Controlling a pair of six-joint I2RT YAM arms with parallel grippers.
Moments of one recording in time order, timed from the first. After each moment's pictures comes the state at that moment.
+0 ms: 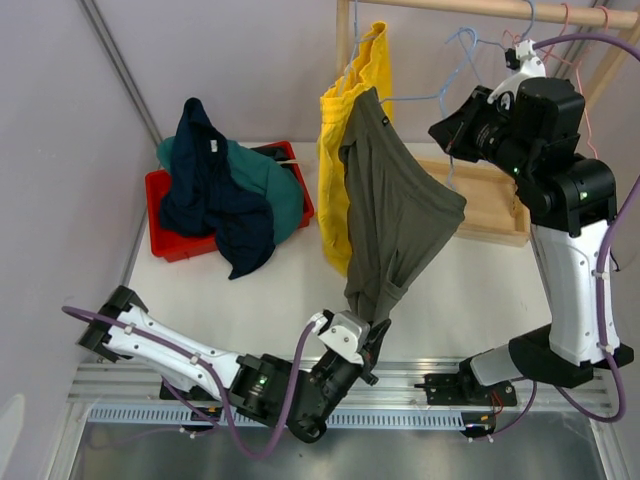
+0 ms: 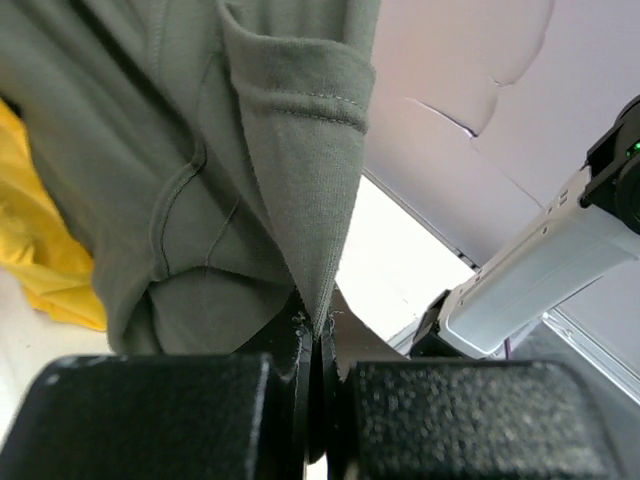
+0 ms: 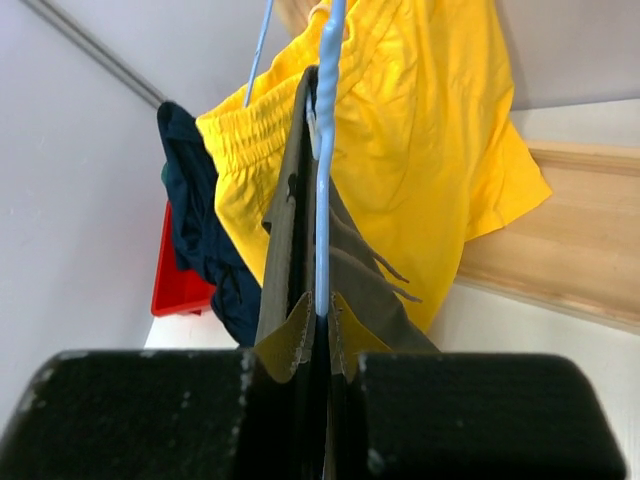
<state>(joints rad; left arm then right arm) -1.94 1.31 1.12 0.31 -1.24 -0.12 0.38 1.44 2.26 -1.05 0.00 0.47</state>
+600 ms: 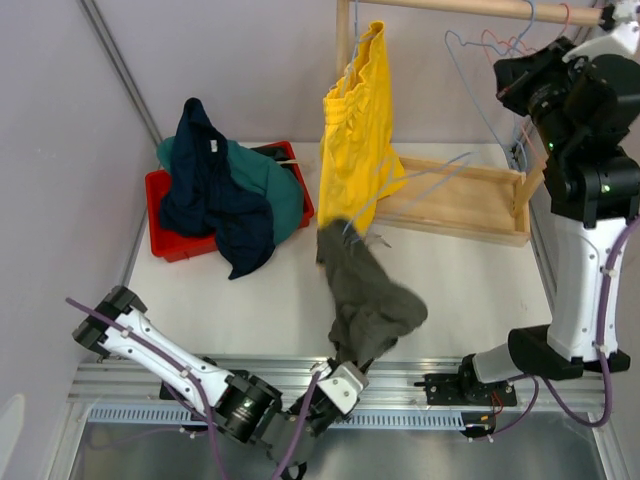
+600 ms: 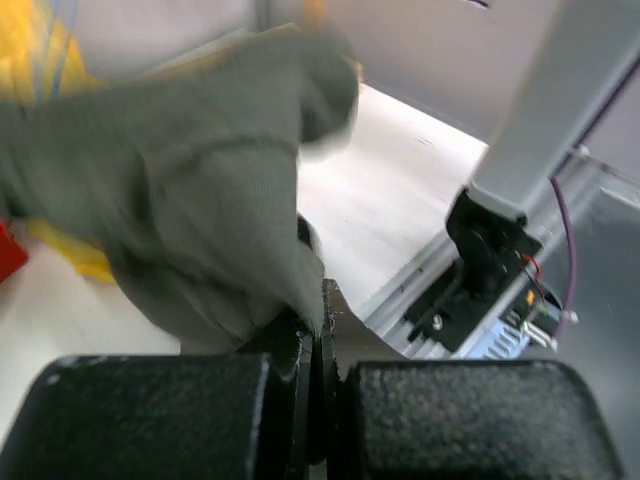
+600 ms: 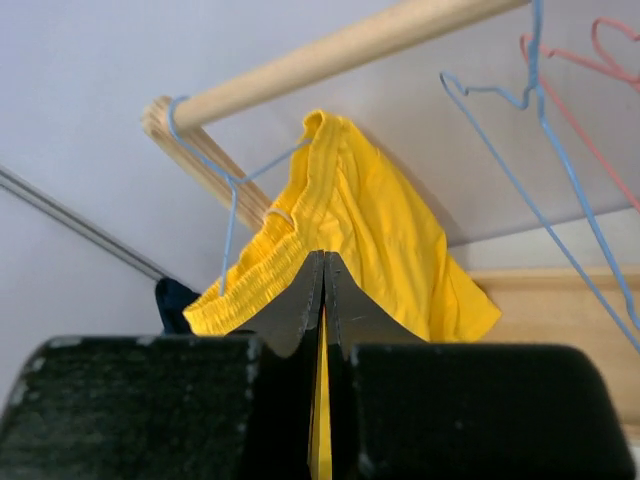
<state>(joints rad) -2.07 1.28 1.02 0.11 -1.30 -0.15 0.16 1.47 2.31 -0.76 0.06 0.51</state>
